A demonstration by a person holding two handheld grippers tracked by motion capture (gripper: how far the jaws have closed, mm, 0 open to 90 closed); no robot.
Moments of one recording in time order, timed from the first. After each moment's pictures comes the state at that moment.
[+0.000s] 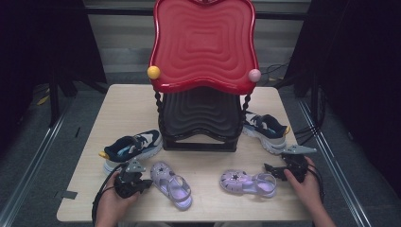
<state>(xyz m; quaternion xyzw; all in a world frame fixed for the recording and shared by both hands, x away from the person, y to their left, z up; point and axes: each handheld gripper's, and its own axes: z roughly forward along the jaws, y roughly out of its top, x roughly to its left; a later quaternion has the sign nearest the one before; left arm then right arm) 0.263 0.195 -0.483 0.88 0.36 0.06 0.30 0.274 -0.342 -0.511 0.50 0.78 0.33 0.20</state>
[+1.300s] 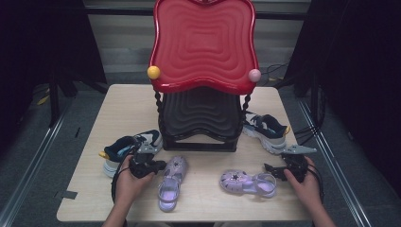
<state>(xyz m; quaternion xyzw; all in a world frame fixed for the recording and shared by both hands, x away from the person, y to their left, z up) 0.310 0.168 -0.482 0.86 0.36 0.06 0.36 0.274 -0.342 -0.511 0.50 0.78 0.33 0.20</state>
